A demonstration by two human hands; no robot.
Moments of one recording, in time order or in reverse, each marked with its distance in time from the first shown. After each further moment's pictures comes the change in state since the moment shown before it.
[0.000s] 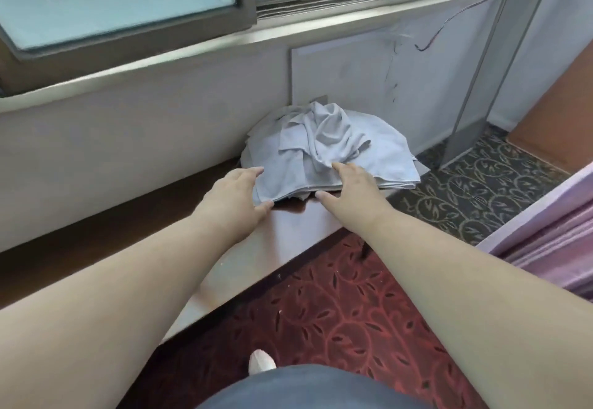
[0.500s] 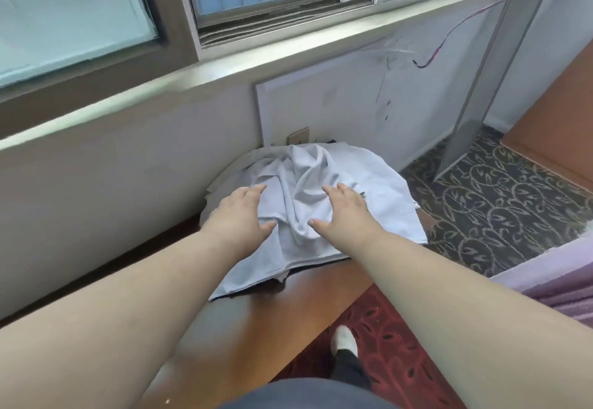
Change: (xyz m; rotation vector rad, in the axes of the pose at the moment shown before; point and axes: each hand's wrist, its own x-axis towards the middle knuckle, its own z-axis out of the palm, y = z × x) left_hand 0.267 0.024 0.049 0.022 -0.165 -0.030; right_hand 0.234 0.072 0.001 0.018 -0.123 0.112
